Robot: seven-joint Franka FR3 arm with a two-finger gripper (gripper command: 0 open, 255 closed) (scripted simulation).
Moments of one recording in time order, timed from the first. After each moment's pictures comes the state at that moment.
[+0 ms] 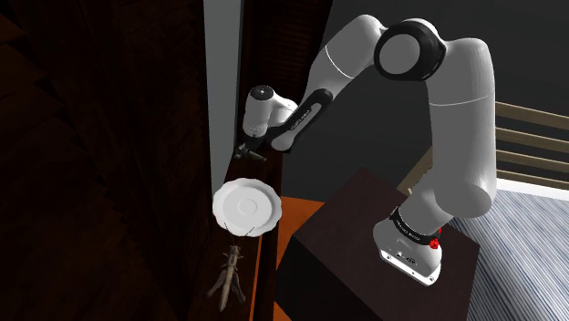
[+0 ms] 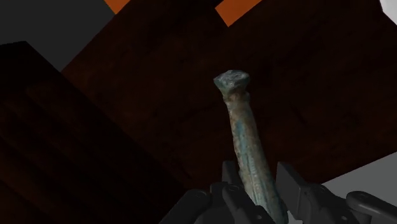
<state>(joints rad) 0.11 0.65 0.05 -2.00 -0.62 2.78 0.68</state>
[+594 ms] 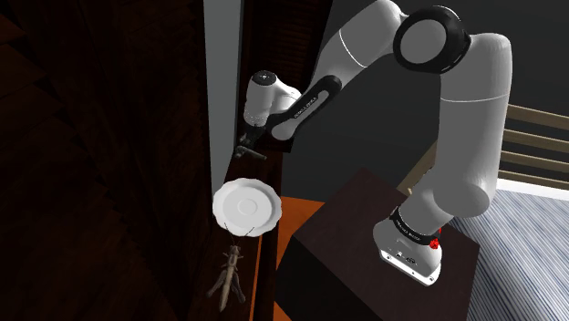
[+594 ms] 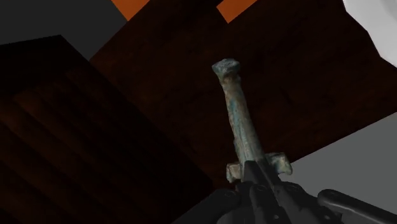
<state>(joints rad) 0.07 0.54 0.10 -2.04 -0.57 2.71 0.62</state>
